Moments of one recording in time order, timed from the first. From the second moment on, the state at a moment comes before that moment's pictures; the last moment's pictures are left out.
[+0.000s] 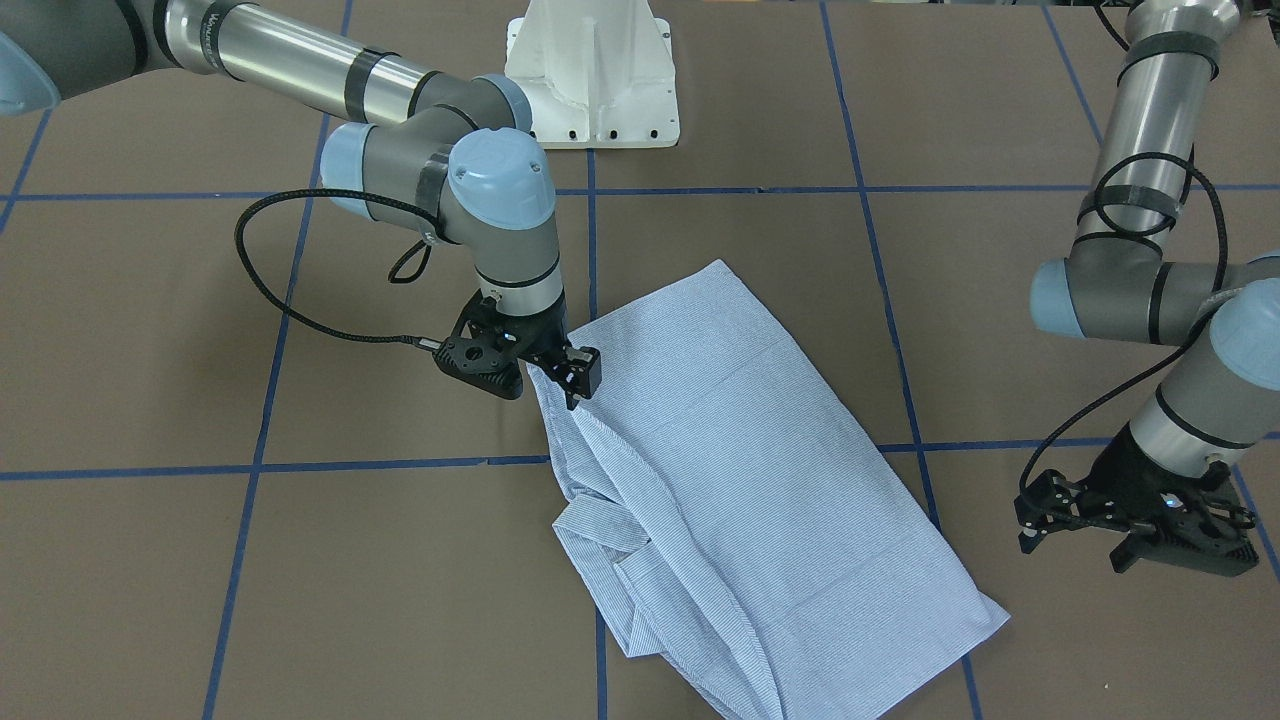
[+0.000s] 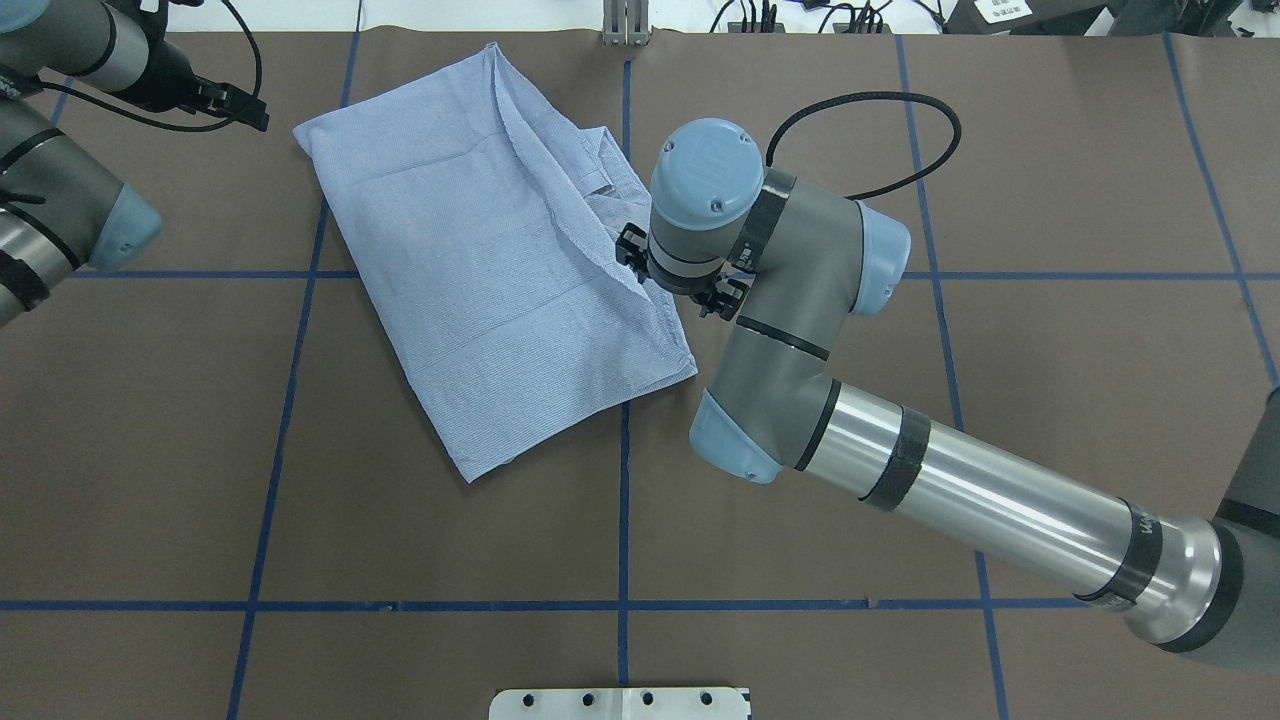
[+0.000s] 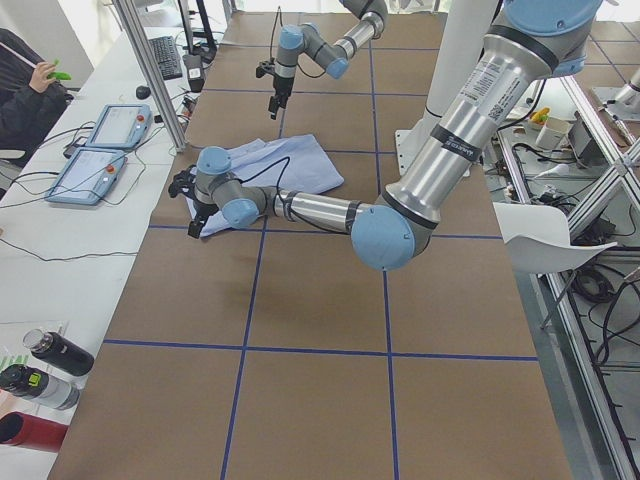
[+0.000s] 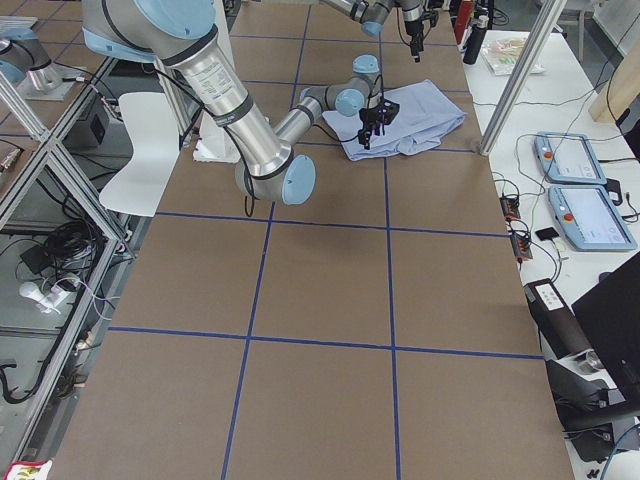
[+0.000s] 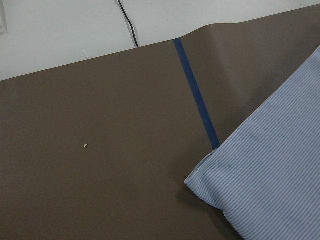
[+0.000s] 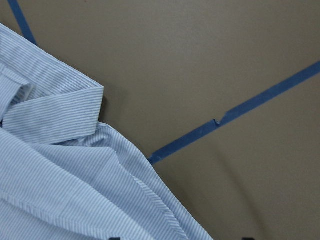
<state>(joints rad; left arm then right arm) -1.10 -2.12 -1.14 -2.29 -2.05 -0.58 0.58 -0.76 1.42 -1.46 1.80 1.70</state>
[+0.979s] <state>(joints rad) -1.10 -2.10 -1.17 -2.29 -2.06 -0.62 0.44 -0.87 1.53 -1.44 1.62 1.84</state>
